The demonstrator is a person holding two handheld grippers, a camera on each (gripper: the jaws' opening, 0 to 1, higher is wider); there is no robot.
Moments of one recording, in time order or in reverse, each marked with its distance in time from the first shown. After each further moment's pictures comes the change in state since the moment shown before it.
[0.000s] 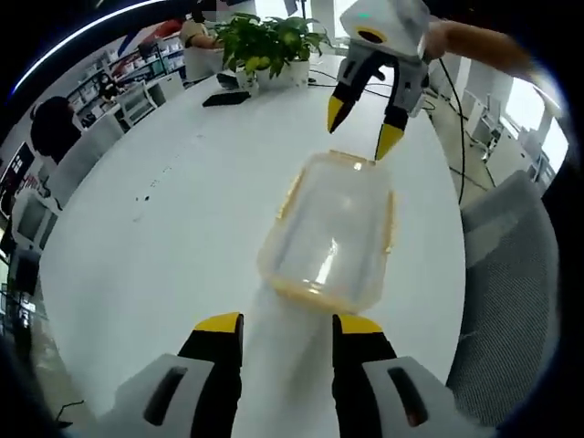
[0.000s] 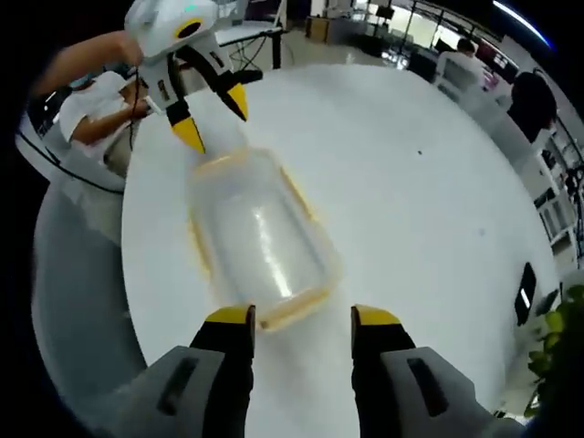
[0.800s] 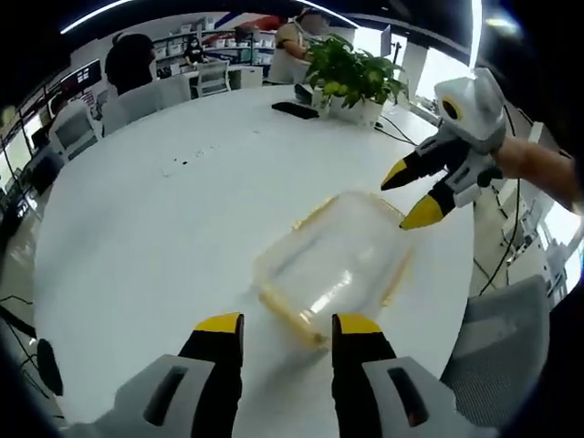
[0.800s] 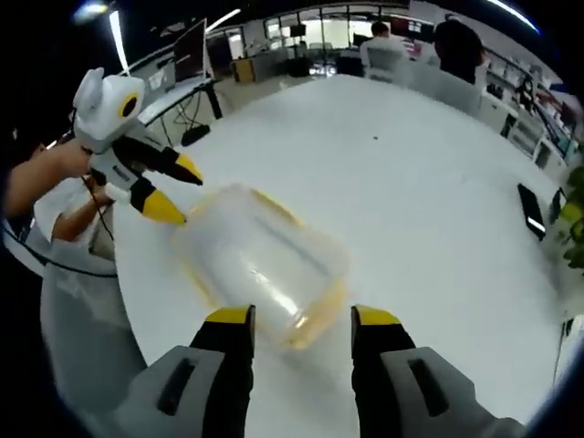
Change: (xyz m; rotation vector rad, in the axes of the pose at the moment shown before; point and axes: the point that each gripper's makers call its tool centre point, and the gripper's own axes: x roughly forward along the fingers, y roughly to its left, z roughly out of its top) left arm 0.010 -0.017 0.002 -0.372 -0.114 0.076; right arm 0.011 0.013 -0.002 0.391 -0.183 -0.024
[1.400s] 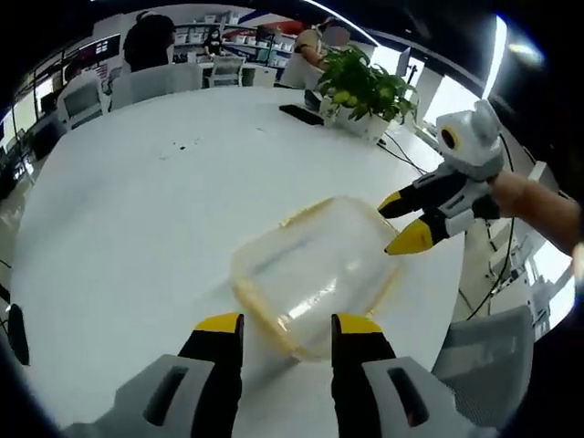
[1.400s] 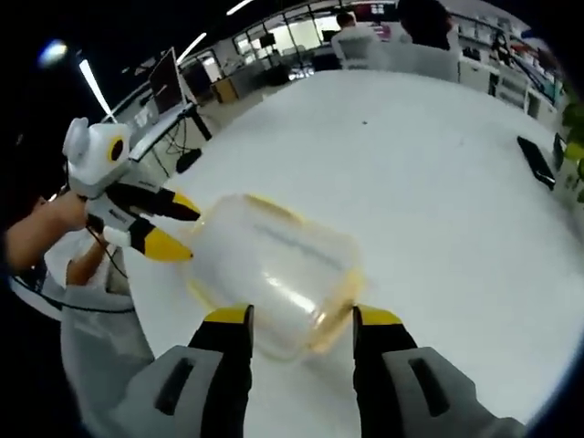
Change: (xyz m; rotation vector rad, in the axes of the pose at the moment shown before) left arm 0.012 -0.018 -0.003 -0.132 -0.020 -0.081; right arm 0.011 0.006 -0.004 0.158 -0.022 0.039
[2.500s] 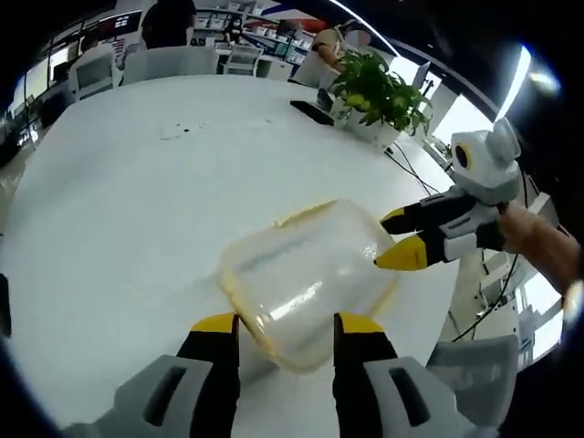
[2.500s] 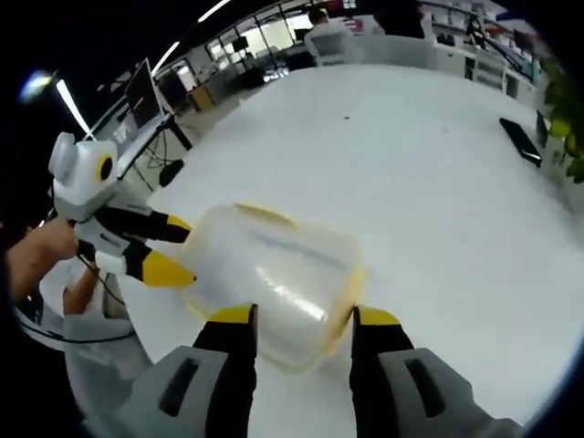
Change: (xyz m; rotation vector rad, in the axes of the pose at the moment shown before) left arm 0.008 -0.004 -0.001 -0.107 0.025 0.004; right arm 0.005 0.005 0.003 0.102 -0.005 -0.068
